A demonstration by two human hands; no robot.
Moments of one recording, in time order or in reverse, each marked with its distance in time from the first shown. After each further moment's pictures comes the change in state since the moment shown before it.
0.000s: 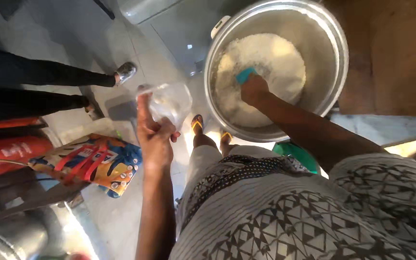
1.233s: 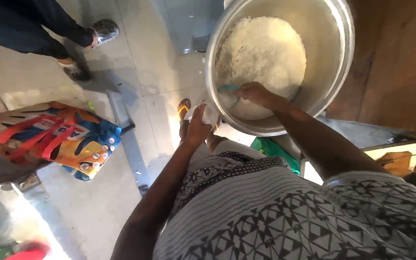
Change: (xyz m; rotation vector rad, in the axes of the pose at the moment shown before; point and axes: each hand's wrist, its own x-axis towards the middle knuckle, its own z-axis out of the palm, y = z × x) left_hand -0.008 -0.172 0.043 0.393 -0.309 -0.422; right_hand -0.028 0.015 0.007 0.526 -0.260 -0.174
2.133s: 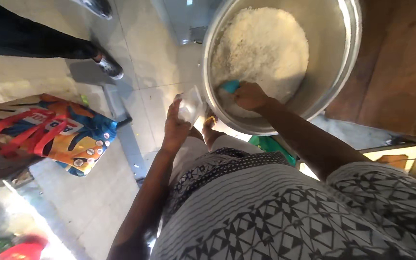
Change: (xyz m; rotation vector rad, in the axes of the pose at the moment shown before) left_hand -0.029 0.013 -0.038 -0.087 0.196 -0.102; right_hand 0.001 0.003 0.021 -0.398 0.049 -0.185
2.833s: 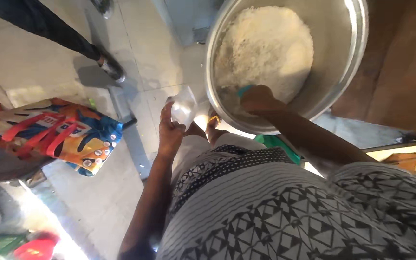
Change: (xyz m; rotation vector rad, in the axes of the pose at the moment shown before) left_hand -0.020 0.008 -0.018 -0.082 0.095 -0.003; right_hand -0.019 -0.046 -0.032 -0.188 -0.300 0.444
